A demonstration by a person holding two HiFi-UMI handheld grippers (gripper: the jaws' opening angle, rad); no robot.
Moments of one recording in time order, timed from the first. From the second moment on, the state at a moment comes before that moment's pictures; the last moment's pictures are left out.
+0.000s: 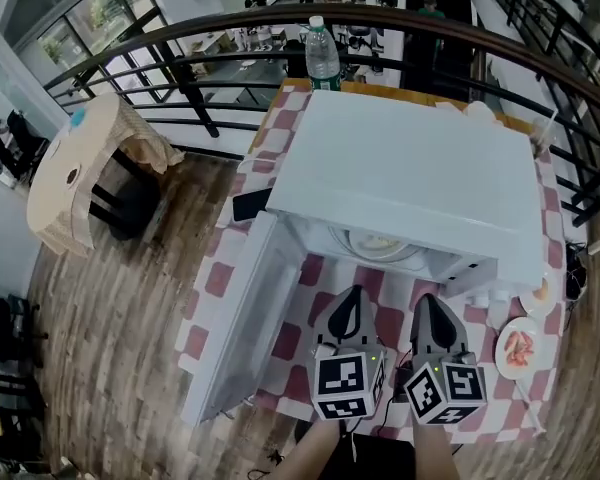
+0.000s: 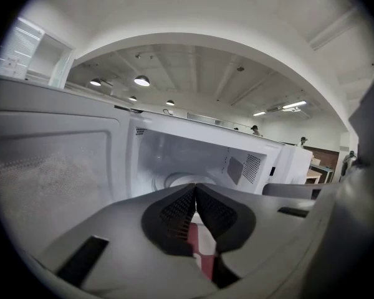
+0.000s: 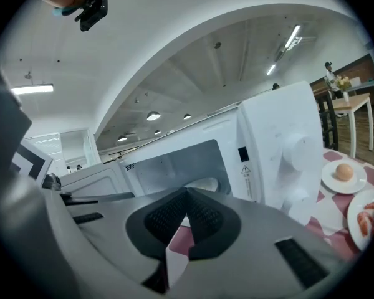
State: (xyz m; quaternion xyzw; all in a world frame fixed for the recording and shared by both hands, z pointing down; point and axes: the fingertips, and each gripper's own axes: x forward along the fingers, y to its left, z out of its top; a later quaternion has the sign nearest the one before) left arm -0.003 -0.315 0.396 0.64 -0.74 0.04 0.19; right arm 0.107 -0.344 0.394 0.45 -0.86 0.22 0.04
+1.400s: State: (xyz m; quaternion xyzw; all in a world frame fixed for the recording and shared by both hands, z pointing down) left arm -0.034 -0.346 0.449 0.59 -0.74 -0.03 0.31; right arm 0.074 -0.381 0.446 0.43 -0.84 0.32 0.06
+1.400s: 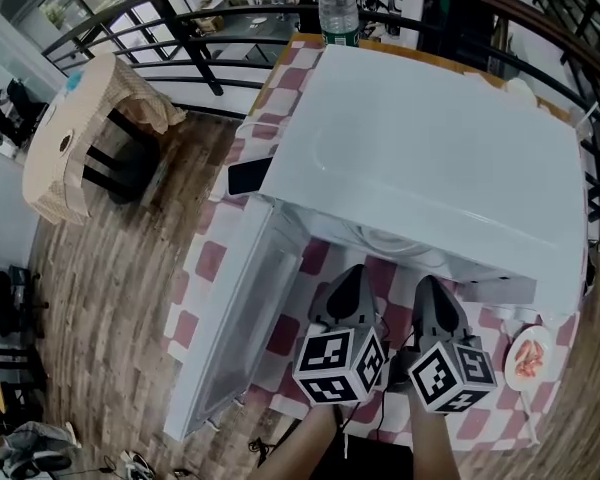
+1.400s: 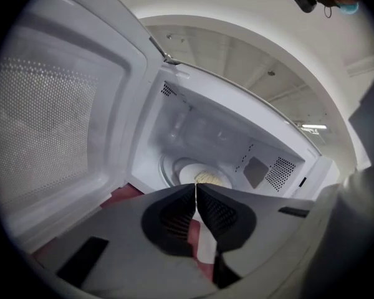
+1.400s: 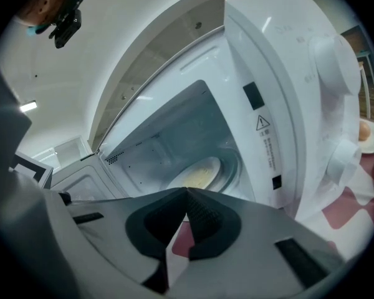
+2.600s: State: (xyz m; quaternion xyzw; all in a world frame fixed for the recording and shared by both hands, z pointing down) left arm -0.056 -0.362 0.478 0.59 -0.71 -0.08 0.38; right arm 0.052 -0.410 0.482 0.36 -0.70 0.60 -0.12
